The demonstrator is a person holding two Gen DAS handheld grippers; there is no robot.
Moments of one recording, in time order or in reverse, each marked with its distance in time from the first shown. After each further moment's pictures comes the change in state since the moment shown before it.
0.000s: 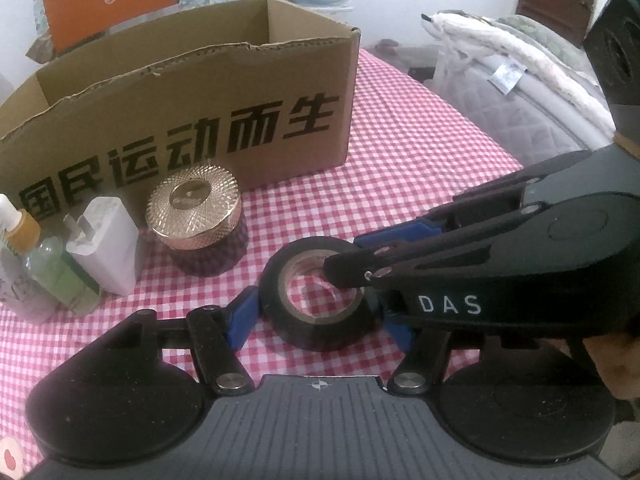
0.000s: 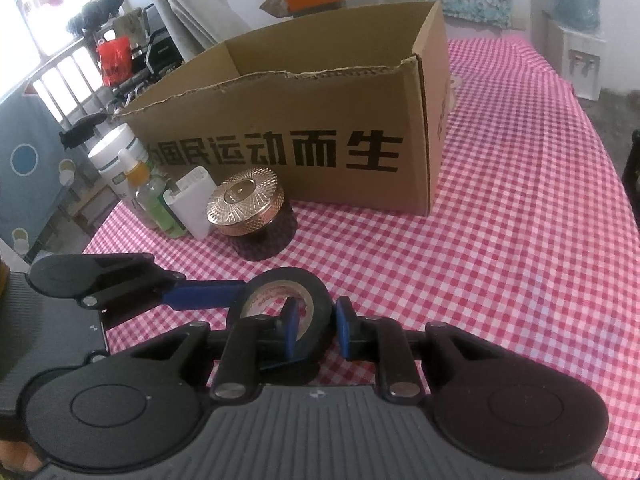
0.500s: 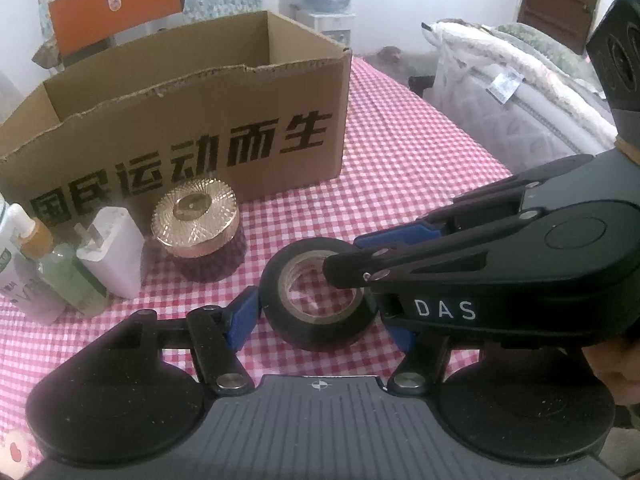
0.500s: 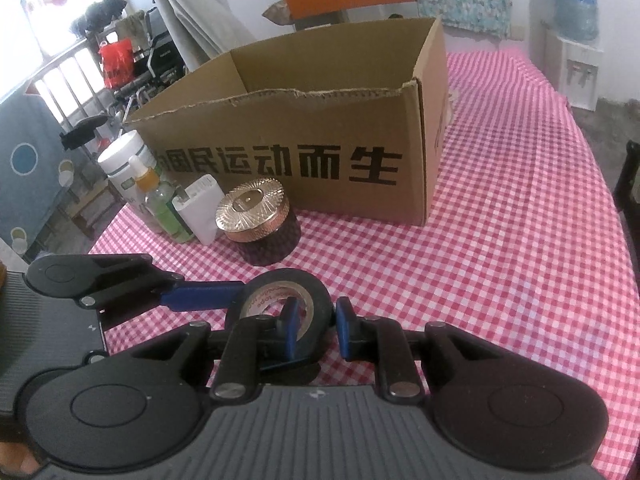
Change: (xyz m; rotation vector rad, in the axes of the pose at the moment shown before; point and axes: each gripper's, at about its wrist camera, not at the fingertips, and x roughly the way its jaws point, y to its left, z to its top) left arm -0.014 -0.006 0.002 0.002 -0.024 0.013; right arm -0.016 0.007 0.001 -0.017 -0.024 -0.010
